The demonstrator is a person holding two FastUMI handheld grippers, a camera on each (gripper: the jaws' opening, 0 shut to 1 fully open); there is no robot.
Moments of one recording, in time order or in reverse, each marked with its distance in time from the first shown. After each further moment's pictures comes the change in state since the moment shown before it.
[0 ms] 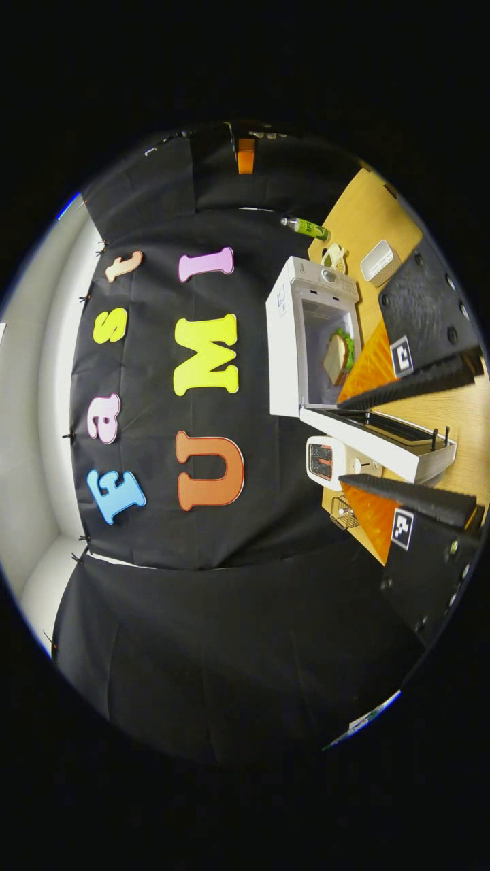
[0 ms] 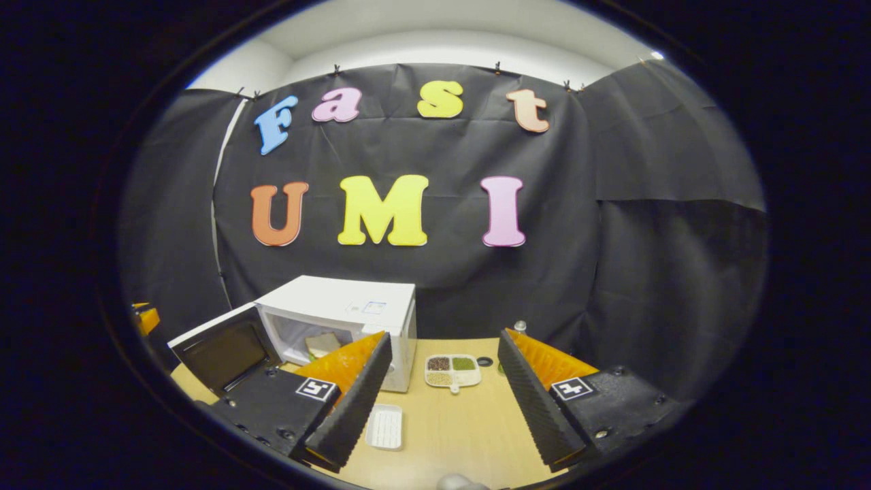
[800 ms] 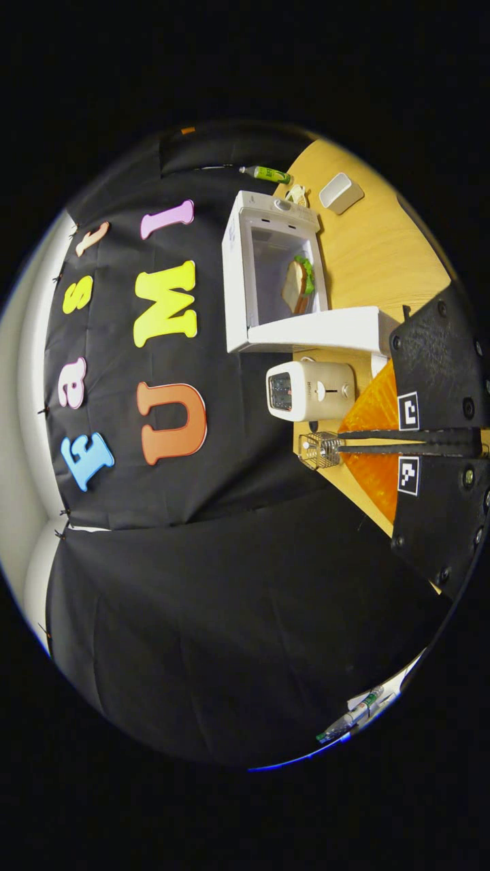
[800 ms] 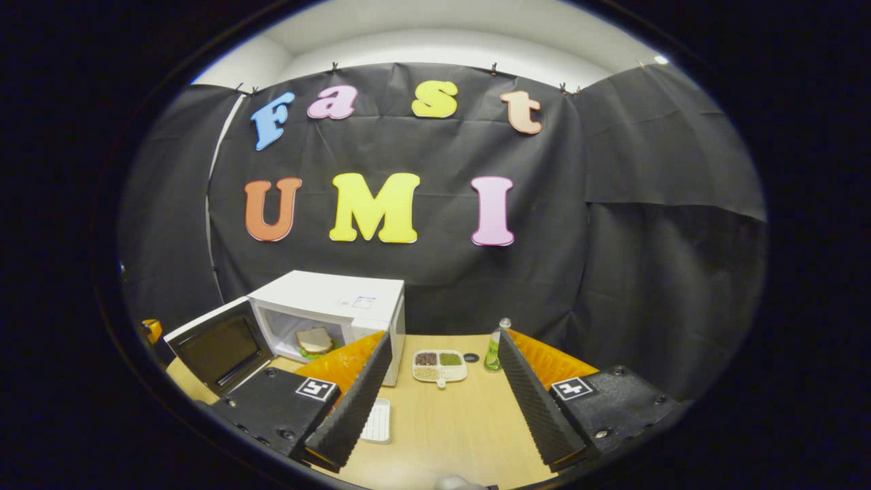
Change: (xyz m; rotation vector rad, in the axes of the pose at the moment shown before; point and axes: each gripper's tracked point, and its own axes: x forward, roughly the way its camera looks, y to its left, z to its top) left arm 0.030 0.105 -0.100 0.041 0.106 0.167; right arm -0.016 -0.015 -0.001 -0.018 0.016 -0.039
